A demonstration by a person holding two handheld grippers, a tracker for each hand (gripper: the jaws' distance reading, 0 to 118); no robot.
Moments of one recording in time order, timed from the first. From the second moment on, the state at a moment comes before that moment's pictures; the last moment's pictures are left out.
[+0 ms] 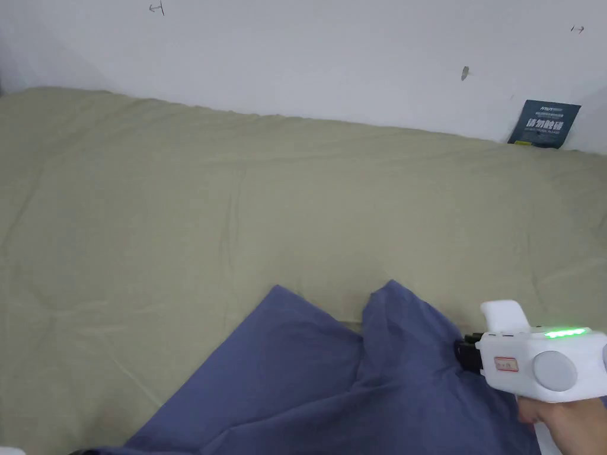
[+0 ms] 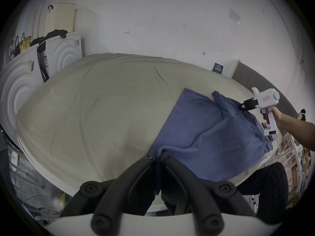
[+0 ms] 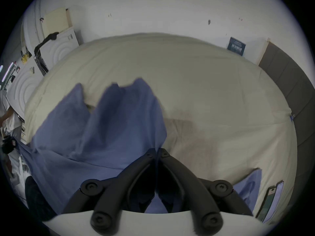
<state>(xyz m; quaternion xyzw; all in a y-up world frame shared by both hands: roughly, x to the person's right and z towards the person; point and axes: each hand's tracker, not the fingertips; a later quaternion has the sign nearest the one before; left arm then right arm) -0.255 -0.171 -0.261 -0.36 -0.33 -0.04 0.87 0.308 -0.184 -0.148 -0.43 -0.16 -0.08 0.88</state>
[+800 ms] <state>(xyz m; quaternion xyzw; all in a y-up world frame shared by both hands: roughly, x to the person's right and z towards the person) -0.128 0.198 -0.401 -0.11 -0.36 0.04 0.92 0.370 0.307 -0.074 -0.08 -0.23 -0.04 0.97</state>
